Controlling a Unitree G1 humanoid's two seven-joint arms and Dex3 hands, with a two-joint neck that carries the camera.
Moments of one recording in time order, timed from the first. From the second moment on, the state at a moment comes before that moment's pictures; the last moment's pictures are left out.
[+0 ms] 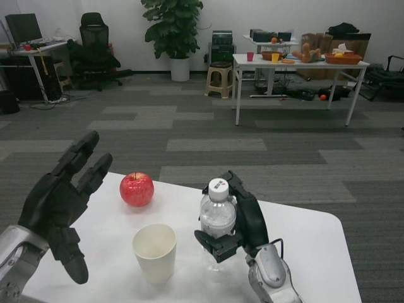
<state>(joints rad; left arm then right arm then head) -0.65 0.48 -0.52 0.42 -0.88 -0.45 -0.31 -0.14 -0.15 -0.03 0.26 0.14 -0.58 -0.06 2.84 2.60</state>
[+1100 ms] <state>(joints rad) -0.65 0.48 -0.52 0.42 -0.88 -0.44 -0.30 -0.25 -0.15 -0.03 0.65 0.14 -0.88 -0.08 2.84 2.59</state>
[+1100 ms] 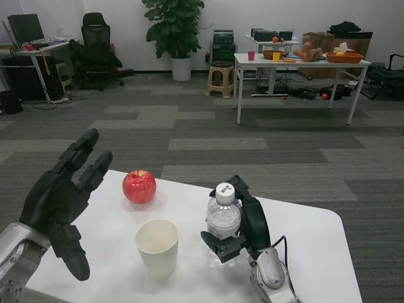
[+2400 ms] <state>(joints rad) -0.65 0.48 -0.52 0.42 -0.88 -0.44 -0.30 -0.24 -0.17 -0.02 0.68 0.23 -0.99 -0.07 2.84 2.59</state>
